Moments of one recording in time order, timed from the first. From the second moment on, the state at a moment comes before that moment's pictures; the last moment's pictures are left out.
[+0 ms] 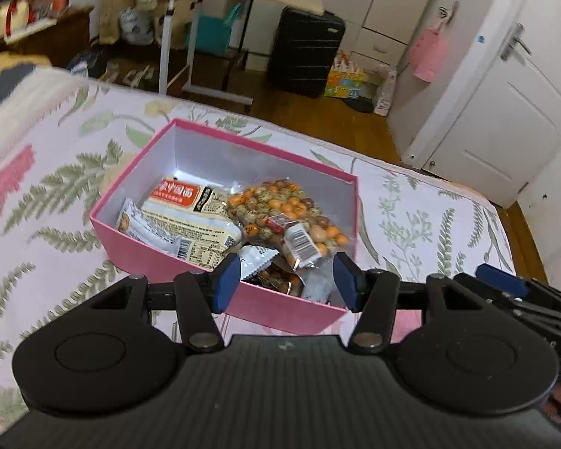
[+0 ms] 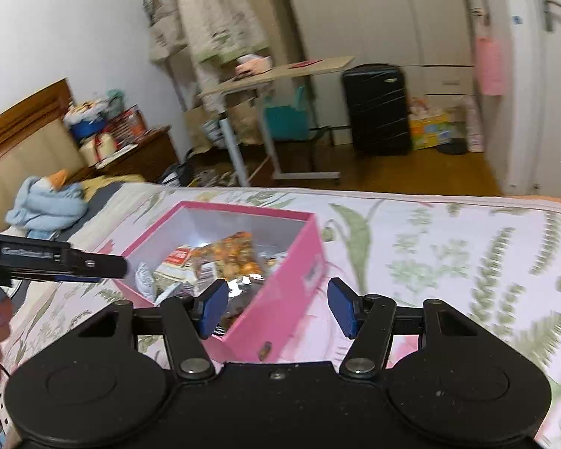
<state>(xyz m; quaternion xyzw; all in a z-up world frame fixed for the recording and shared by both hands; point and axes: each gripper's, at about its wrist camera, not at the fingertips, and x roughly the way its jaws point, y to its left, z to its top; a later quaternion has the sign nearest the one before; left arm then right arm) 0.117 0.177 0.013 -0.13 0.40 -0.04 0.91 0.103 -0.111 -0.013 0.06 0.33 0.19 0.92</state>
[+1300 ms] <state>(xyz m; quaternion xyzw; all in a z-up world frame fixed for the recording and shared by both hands) 0.036 0.098 0.032 -0.01 0.36 -0.07 0.93 -0.002 -0.161 0.007 -0.01 0.36 -0.04 0.93</state>
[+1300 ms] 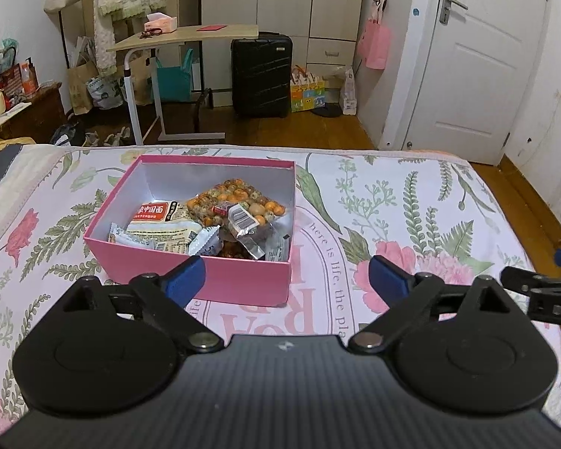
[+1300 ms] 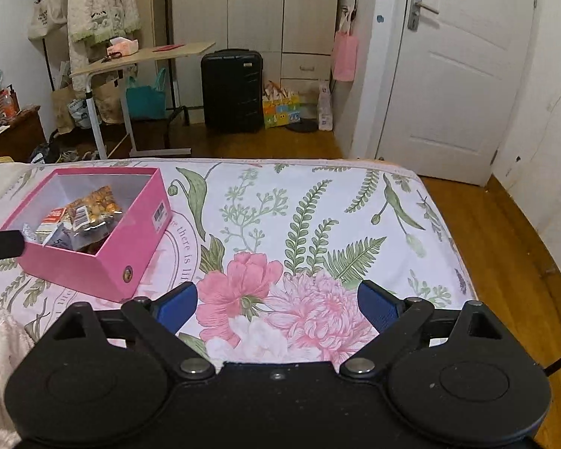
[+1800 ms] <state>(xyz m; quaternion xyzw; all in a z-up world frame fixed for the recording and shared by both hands) 0.030 0.086 0.020 0.00 0.37 -0.07 0.92 -0.027 -0.159 0.014 0.01 0.36 -0.05 0.93</state>
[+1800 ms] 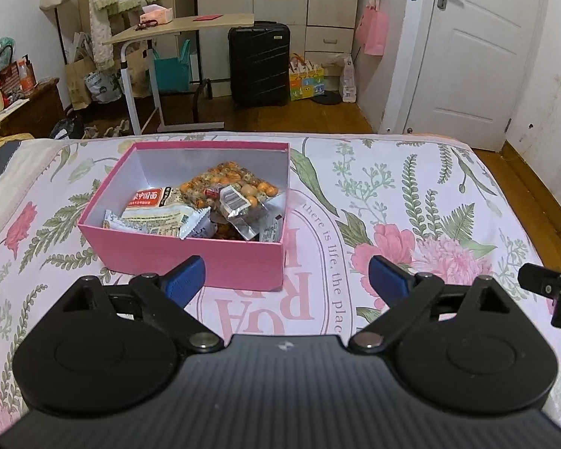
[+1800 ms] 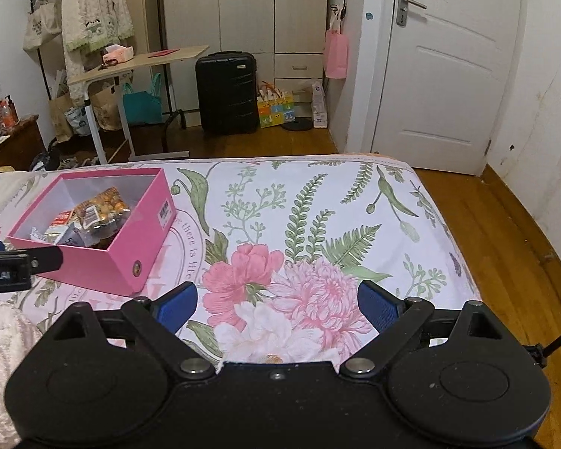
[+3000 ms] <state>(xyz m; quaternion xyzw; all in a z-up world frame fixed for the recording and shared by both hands) 0.030 0.094 0.008 -0.01 0.36 -0.05 0.93 -0.024 -0.147 -0.002 -0.01 0.35 -0.06 0.94</state>
